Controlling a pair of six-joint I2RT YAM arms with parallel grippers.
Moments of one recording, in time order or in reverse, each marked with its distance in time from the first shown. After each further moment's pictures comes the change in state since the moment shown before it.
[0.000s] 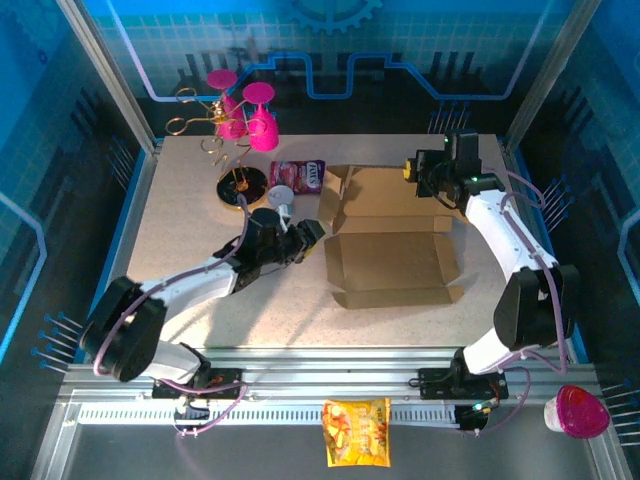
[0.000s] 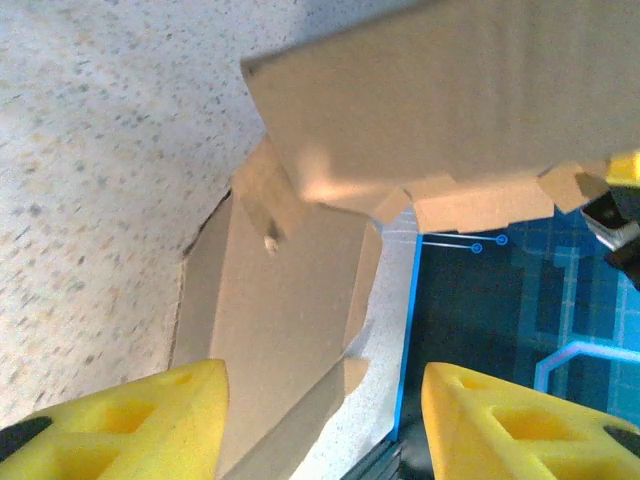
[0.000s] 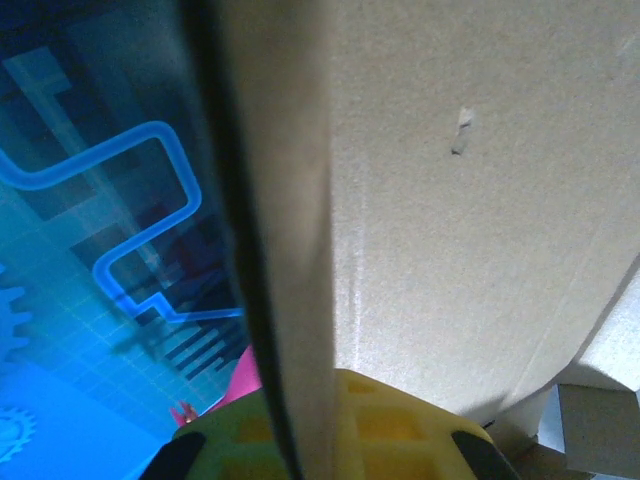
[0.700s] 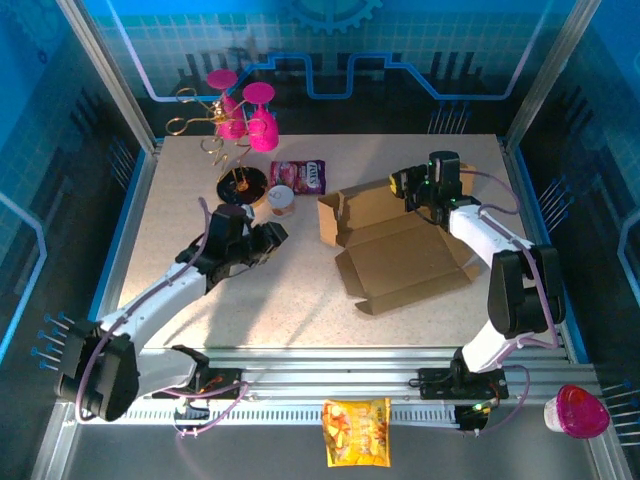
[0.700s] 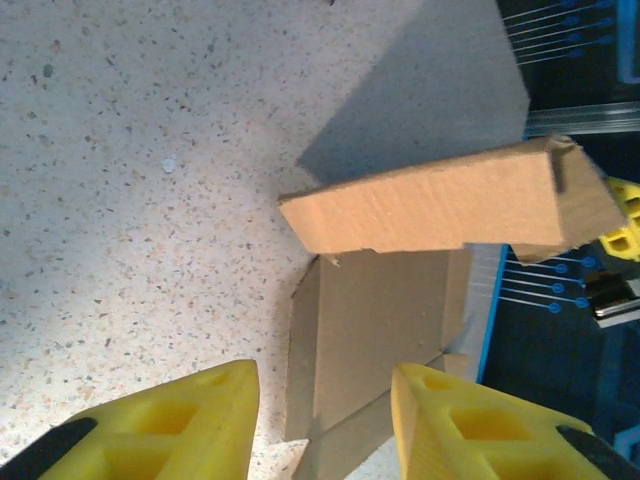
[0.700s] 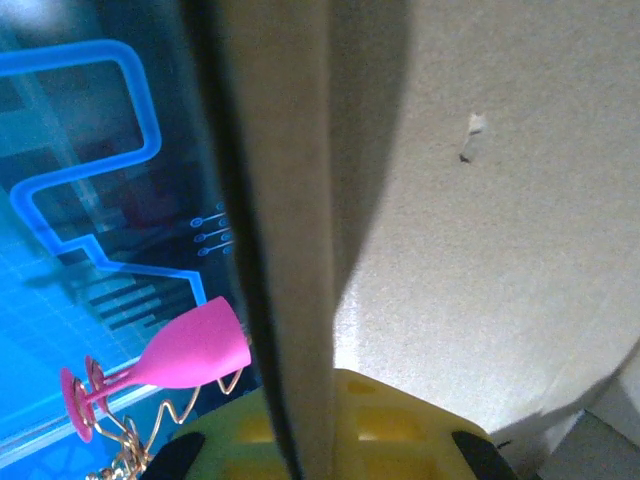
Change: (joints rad) left arm 0.191 -0.159 0.026 -0.373 -0.008 0.152; right arm 0.035 0.074 -0.249 0.421 -0.040 -0.211
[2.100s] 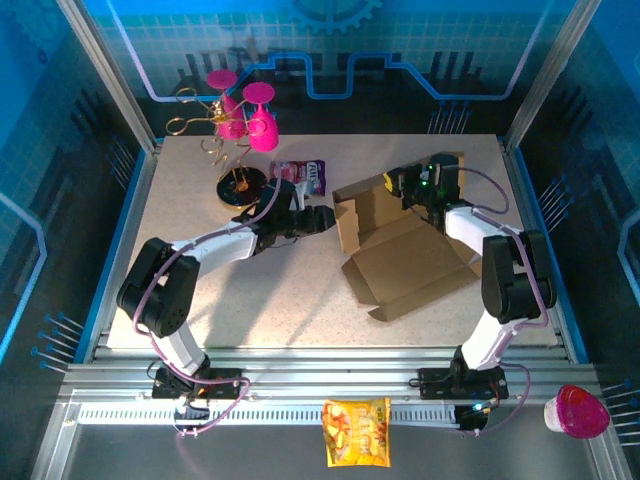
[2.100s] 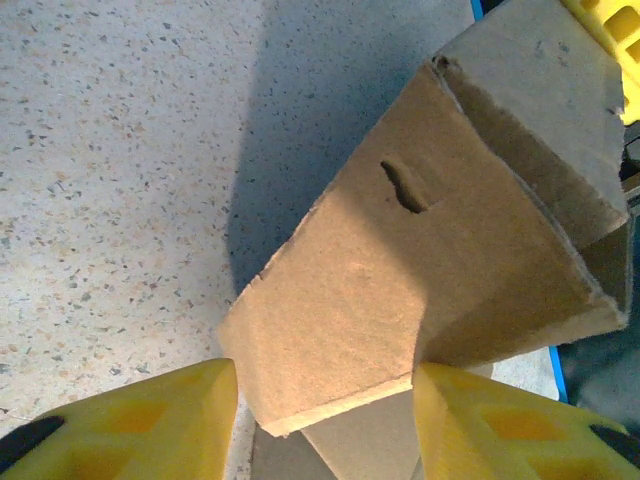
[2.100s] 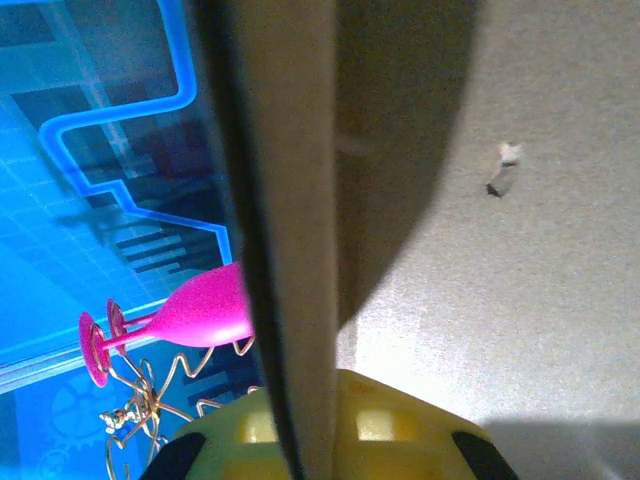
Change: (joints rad) left arm -0.116 0.490 0.299 0.250 0.113 0.374; right arm -0.027 0.109 -0.016 0.234 -0.144 -0.042
